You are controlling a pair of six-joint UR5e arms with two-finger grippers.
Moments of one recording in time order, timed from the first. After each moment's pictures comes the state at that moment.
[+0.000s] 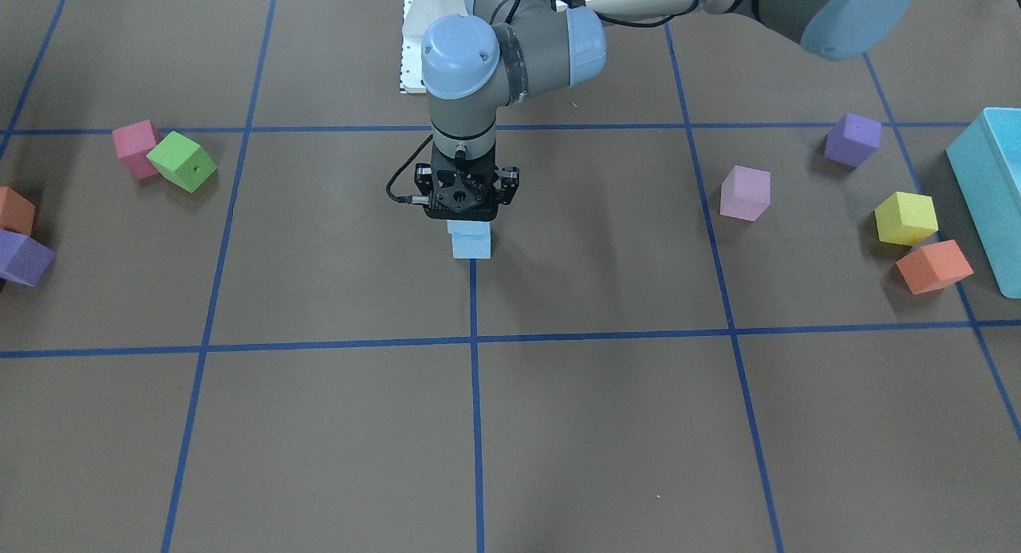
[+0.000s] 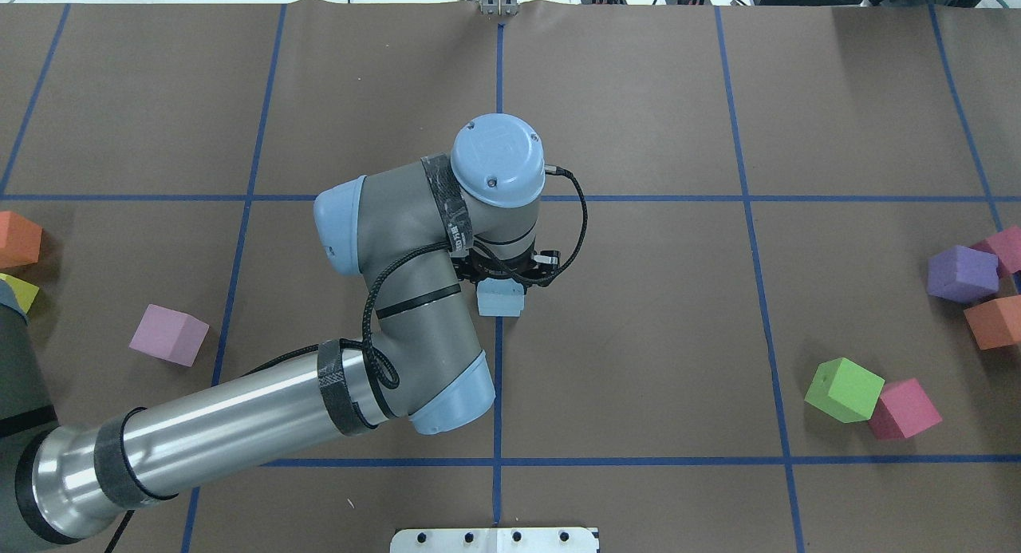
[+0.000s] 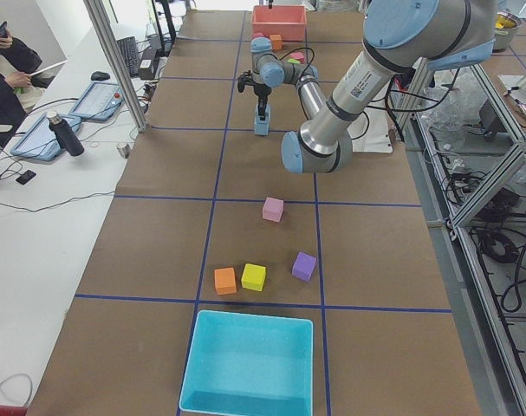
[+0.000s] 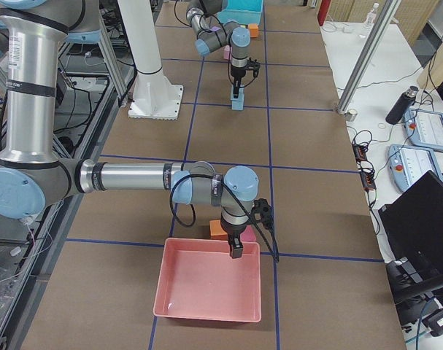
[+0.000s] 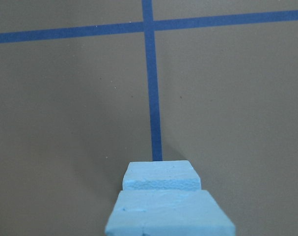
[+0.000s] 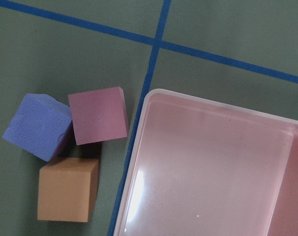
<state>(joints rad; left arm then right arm) -0.49 -2.52 -1.45 -1.49 -1.92 -1.13 1.55 -1.71 1.75 -1.65 2.27 -0.24</state>
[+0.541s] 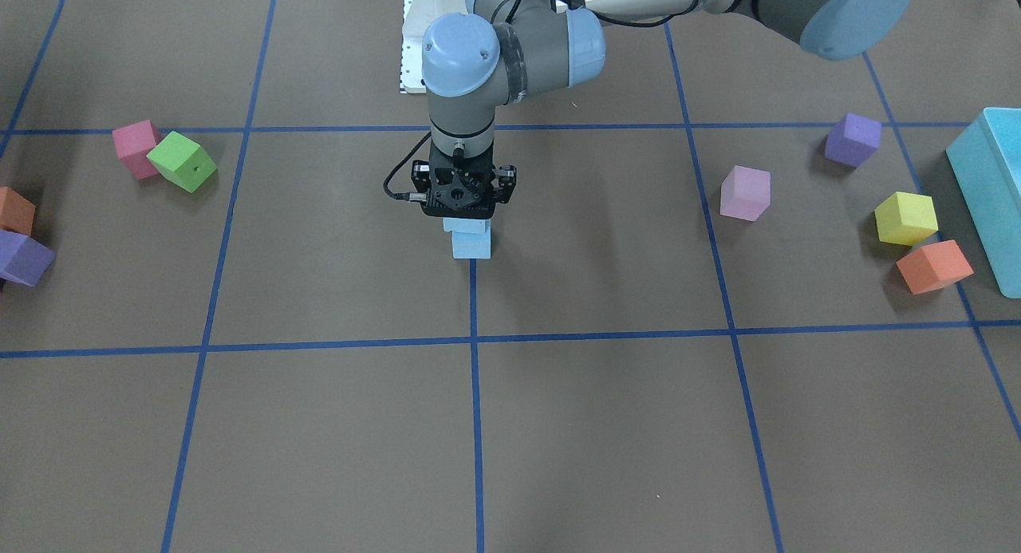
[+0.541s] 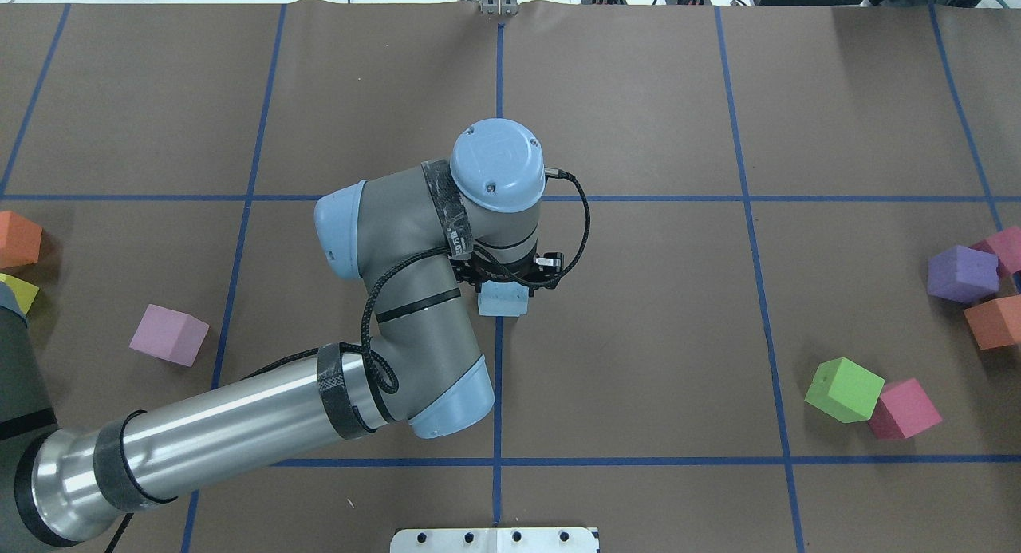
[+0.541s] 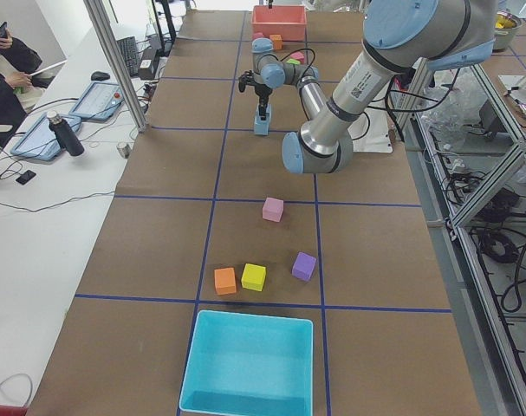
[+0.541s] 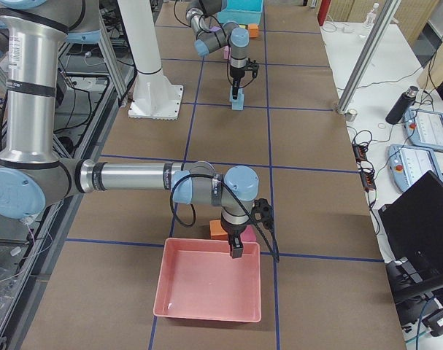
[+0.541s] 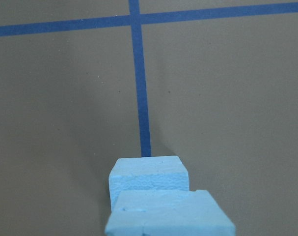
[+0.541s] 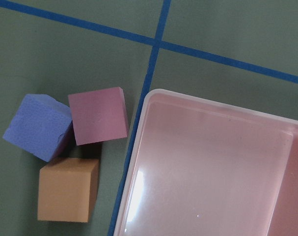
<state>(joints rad) -0.49 -2.51 -1.46 -1.50 -1.92 -1.14 1.55 -1.70 1.75 -1.65 2.27 -0.23</state>
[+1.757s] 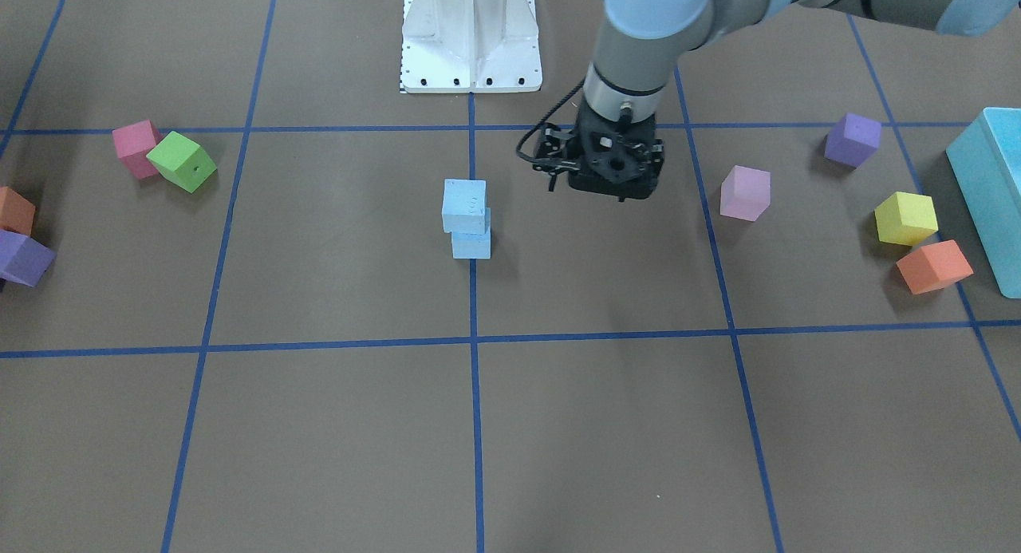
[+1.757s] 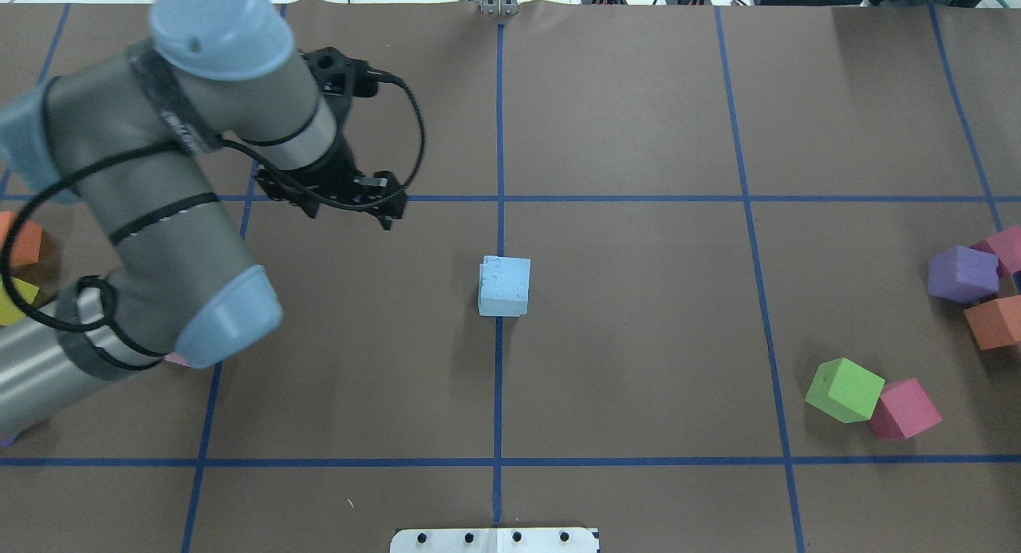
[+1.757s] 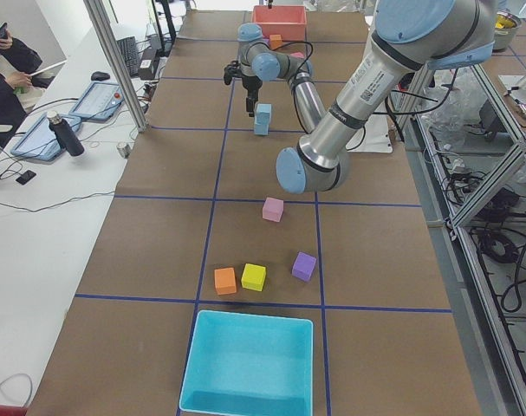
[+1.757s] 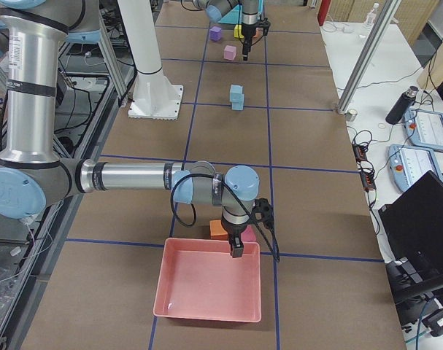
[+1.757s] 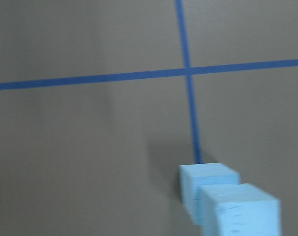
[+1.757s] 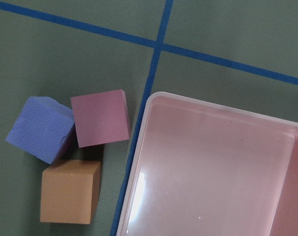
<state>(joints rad) -0.78 -2.17 -1.90 -1.33 -2.09 -0.77 1.55 -1.70 1.74 -1.65 2.27 -0.23</state>
